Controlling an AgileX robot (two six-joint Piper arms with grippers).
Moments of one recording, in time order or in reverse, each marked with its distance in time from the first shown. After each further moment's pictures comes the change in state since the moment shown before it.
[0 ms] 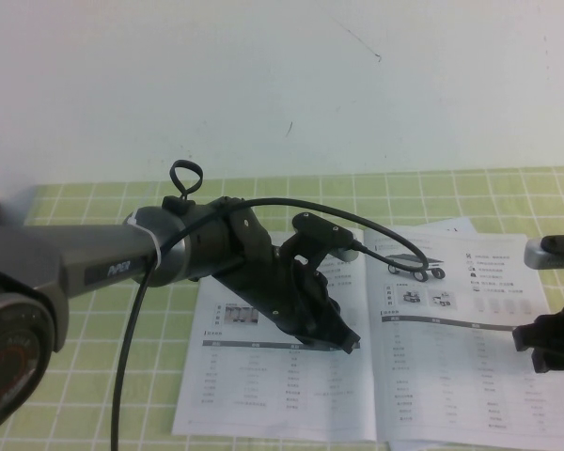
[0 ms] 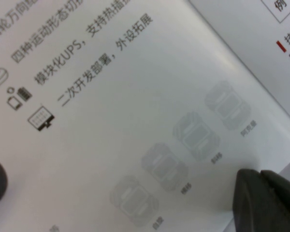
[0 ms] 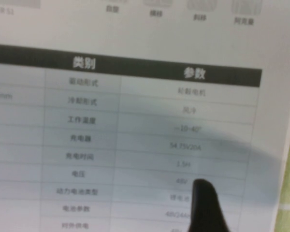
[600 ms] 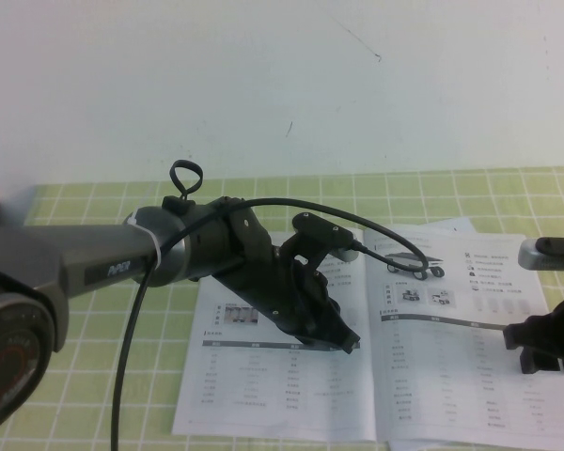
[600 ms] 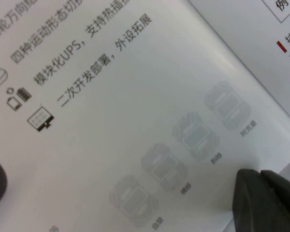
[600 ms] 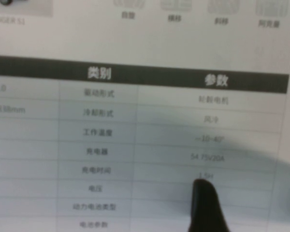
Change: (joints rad) right arm 0.000 0.029 -0.002 0.102 -0.029 -0.053; left arm 0.000 0.000 0.000 0.000 0.000 0.000
